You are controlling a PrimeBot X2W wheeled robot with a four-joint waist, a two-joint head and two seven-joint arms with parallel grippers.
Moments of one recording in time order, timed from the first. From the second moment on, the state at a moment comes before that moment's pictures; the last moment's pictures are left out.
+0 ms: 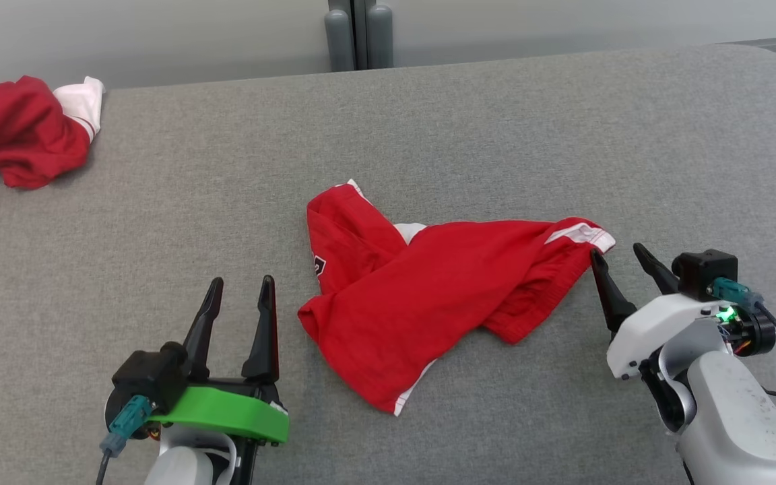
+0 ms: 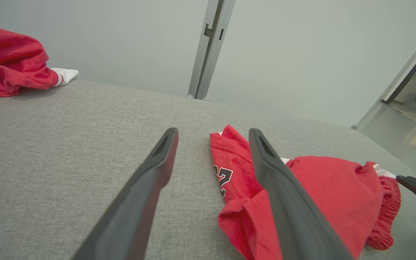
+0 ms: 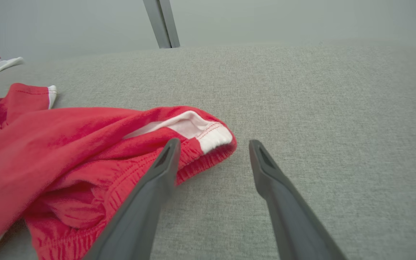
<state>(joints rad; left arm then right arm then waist) -0.13 0.05 -0.21 0.21 -0.40 -0.13 -0.26 -0.40 -0.12 0.05 0.56 0.25 0.13 -0.10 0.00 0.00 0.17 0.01</state>
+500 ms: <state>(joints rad) -0.08 0.05 -0.21 0.20 -0.39 -0.13 -0.26 -0.26 -0.08 -0.02 0.40 0.11 0.13 -0.25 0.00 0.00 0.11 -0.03</state>
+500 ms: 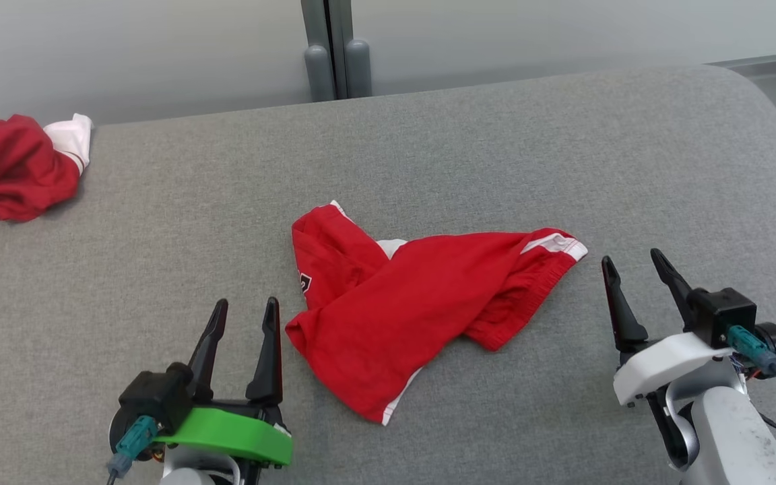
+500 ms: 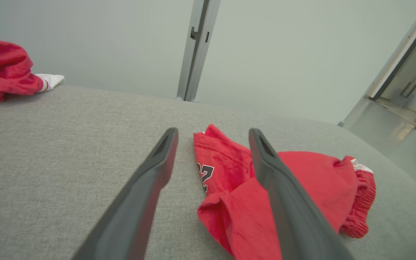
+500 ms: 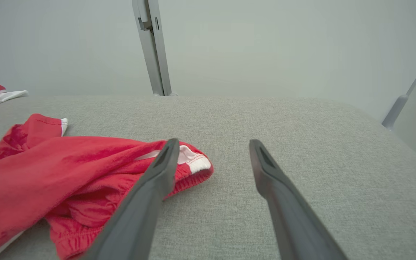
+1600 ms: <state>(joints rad) 0.06 0.05 -0.20 0.19 -0.42 -0.11 -0.26 -0.08 -0.05 -0.05 0.25 0.13 0.13 -0.26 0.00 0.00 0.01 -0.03</state>
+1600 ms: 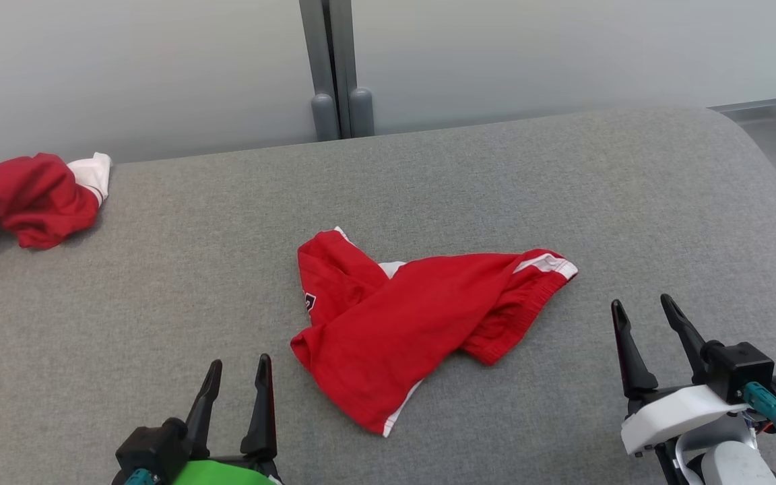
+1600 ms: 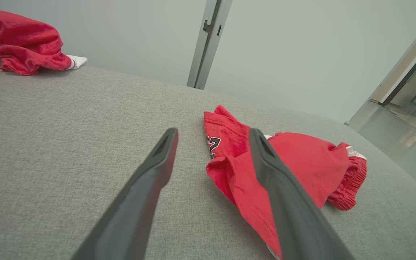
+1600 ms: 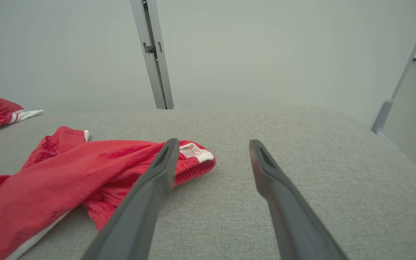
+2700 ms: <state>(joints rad) -0.06 0.06 -0.62 0.49 -0.54 -0.13 -0.10 -0.11 -0.05 0.00 0.26 0.12 0.13 -0.26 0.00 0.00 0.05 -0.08</state>
